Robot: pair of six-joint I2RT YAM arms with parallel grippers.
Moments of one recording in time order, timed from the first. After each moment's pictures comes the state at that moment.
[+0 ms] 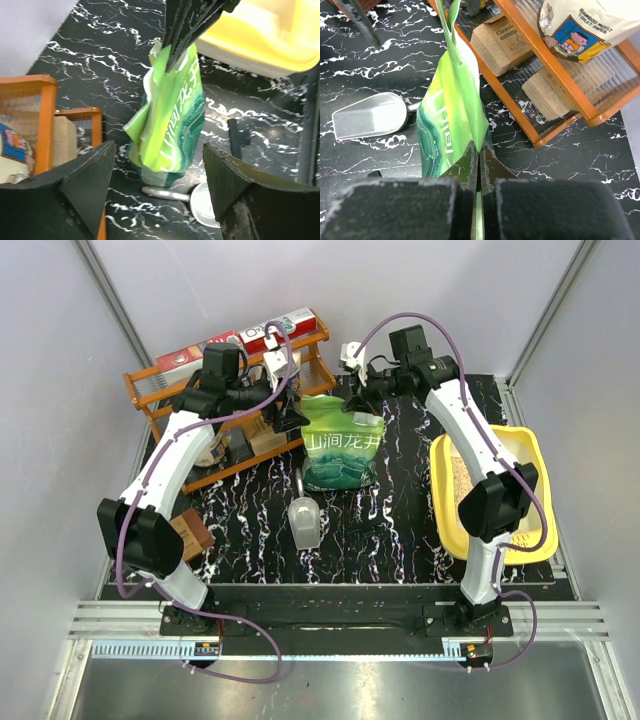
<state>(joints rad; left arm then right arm) -0.27 1.64 1.64 -0.53 0.90 0.34 0.37 1.96 2.09 -0.87 -0.83 -0.75</state>
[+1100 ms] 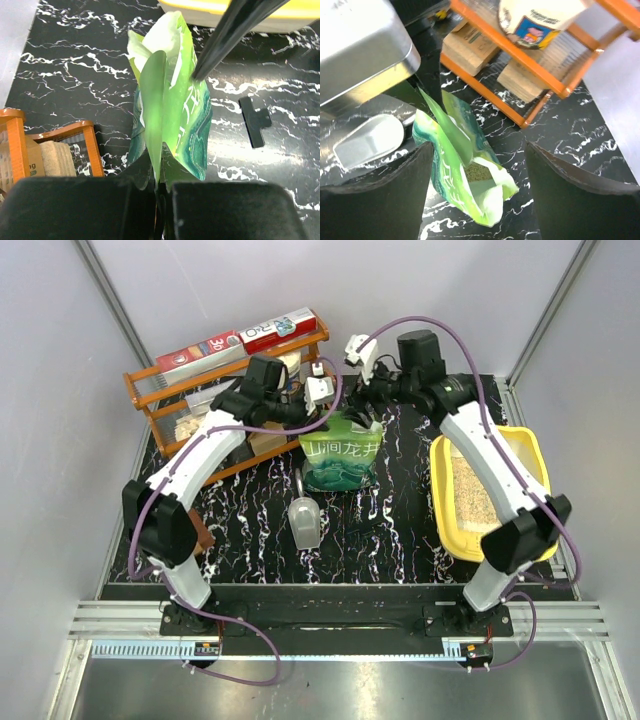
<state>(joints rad) -0.44 1.75 1.71 -0.64 0.79 0.67 0.46 1.75 1.92 -0.73 -0.56 -0.53</state>
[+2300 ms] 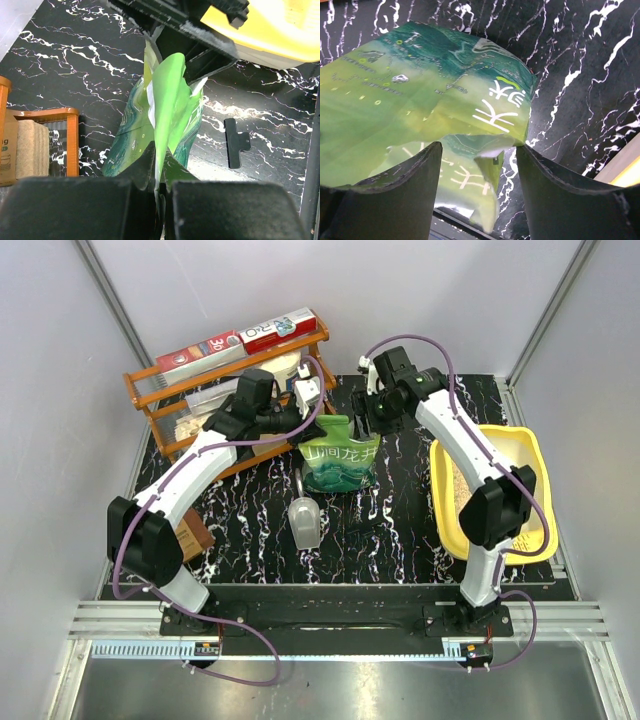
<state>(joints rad) -0.44 1.58 1.43 -0.35 0.71 0.34 0.46 1.89 1.96 -1.04 -0.17 0.15</state>
